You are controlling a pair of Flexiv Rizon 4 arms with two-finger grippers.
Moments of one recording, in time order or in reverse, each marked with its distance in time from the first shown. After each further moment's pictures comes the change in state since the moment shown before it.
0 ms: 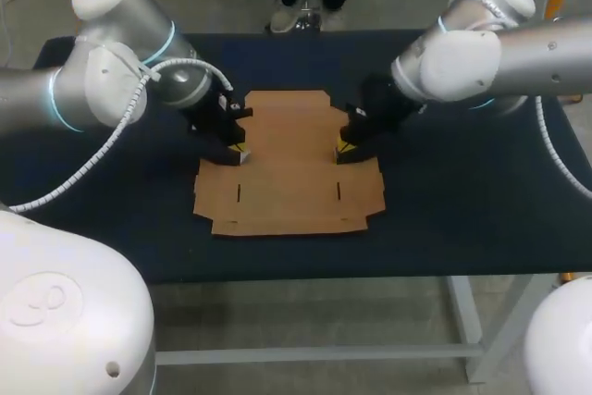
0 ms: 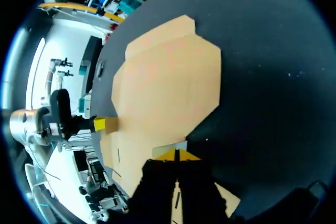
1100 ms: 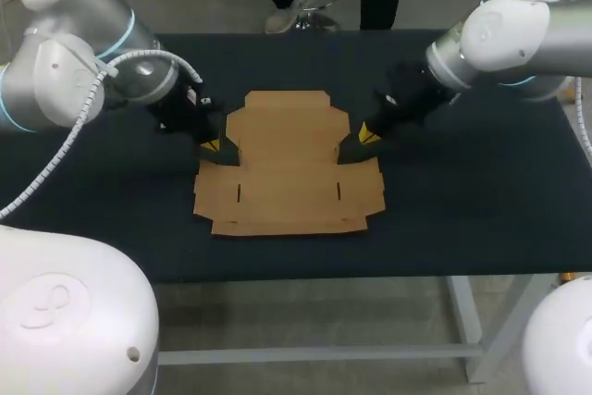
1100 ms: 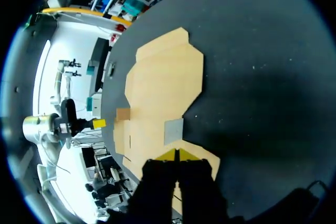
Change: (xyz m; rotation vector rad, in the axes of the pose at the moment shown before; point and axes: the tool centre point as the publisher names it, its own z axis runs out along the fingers) left arm -0.018 0.034 -0.067 0.020 -0.001 -0.090; right arm -0.003 -0.021 -0.061 0.017 0.049 0.008
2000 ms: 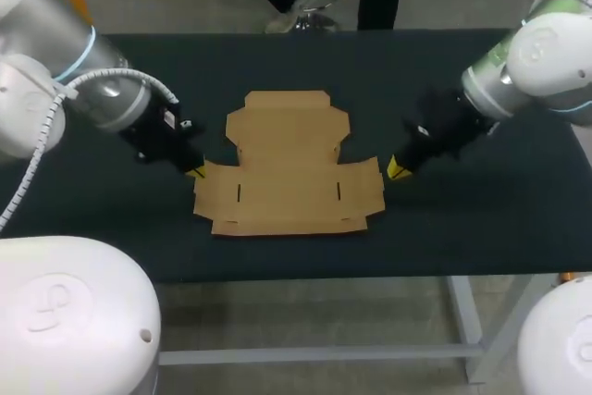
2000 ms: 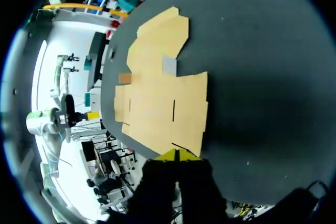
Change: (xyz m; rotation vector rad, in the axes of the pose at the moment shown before) left arm 0.002 0.088 -0.041 -0.048 0.059 -0.061; right arm -0.005 -0.116 -0.036 0.049 -0.020 0.042
